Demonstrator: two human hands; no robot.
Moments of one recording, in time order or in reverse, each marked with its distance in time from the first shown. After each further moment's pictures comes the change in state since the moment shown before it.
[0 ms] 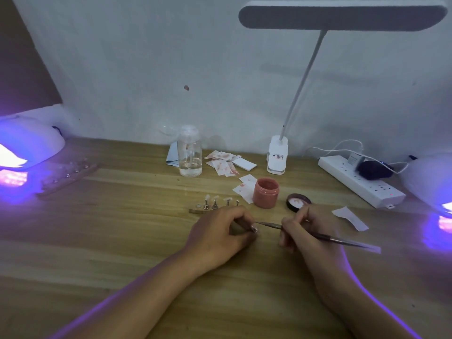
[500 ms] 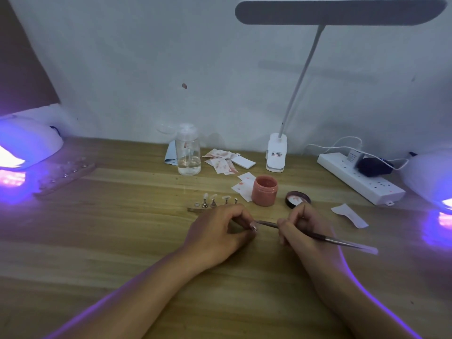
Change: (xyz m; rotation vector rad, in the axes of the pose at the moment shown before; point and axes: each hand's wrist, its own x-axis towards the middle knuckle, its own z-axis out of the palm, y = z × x) left_hand -0.001 0.000 0.001 -0.029 -0.013 -0.022; right_hand -0.001 0.002 0.002 -0.001 -0.019 -0.034
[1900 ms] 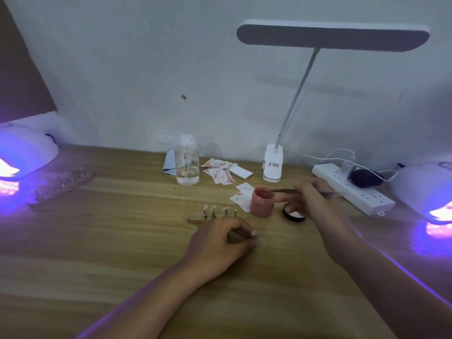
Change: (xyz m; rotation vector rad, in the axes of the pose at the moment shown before) left_hand 0.000 0.000 -0.002 -0.033 0.005 -0.017; right_hand 0.063 -0.030 -0.015 -0.073 0.111 0.199
